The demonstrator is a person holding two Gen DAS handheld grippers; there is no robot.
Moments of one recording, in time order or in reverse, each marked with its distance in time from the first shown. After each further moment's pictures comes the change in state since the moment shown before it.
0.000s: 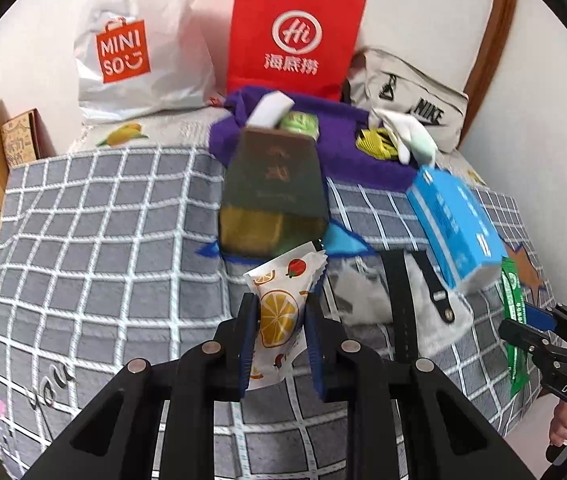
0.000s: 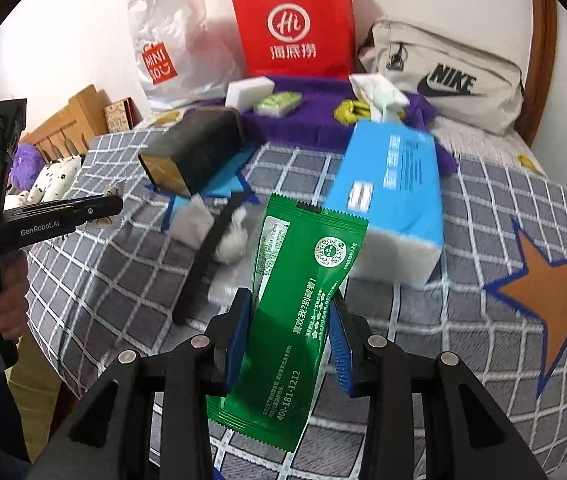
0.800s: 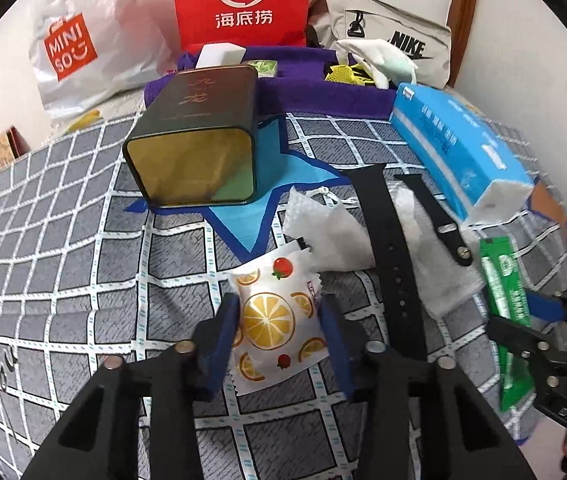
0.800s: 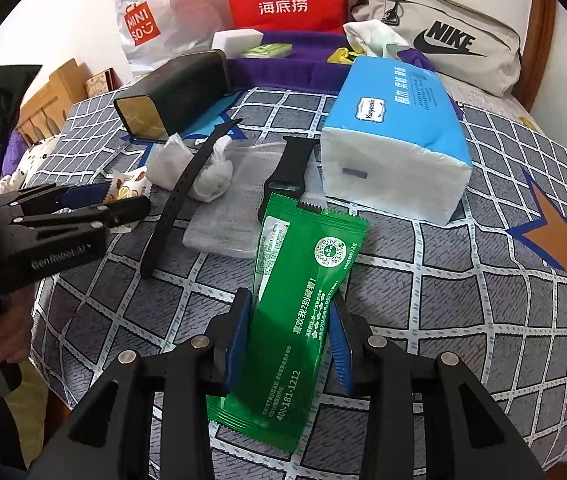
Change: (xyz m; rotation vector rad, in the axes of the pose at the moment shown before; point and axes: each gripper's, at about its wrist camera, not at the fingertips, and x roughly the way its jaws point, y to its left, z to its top) left arm 0.047 -0.051 -0.040 0.131 0.093 0.043; right arm 0.040 0.006 -0.036 0.018 0.101 -0.053
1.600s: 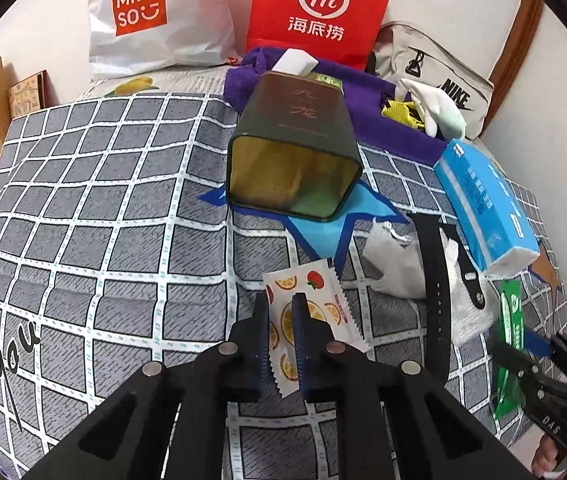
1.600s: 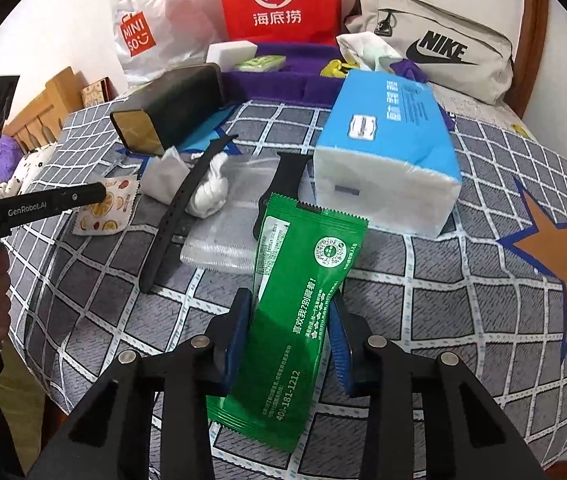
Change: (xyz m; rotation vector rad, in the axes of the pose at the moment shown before) left arm -0.010 0.061 0.008 -0.193 -0.009 -0.032; right arm -0.005 -0.001 0.006 0.007 -0.034 -0.029
